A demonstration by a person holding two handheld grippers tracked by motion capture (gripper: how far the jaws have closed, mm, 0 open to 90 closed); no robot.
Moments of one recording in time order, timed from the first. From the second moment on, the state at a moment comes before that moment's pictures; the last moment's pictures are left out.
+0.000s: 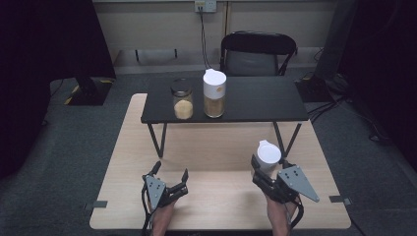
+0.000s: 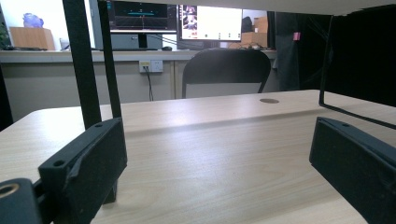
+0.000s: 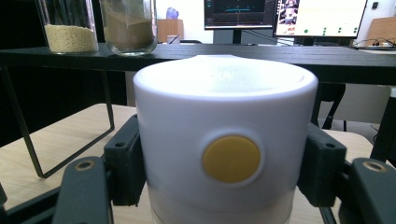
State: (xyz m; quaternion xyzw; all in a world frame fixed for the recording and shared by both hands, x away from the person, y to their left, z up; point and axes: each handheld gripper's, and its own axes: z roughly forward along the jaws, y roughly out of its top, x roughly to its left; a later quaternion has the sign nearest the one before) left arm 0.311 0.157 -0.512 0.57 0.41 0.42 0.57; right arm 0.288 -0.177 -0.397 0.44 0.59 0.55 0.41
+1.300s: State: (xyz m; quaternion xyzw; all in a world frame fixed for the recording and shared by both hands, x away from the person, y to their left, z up) left arm 0.311 0.157 -0.512 0.57 0.41 0.42 0.57; right arm 0.312 -0.173 -0.339 0.42 0.59 0.55 0.42
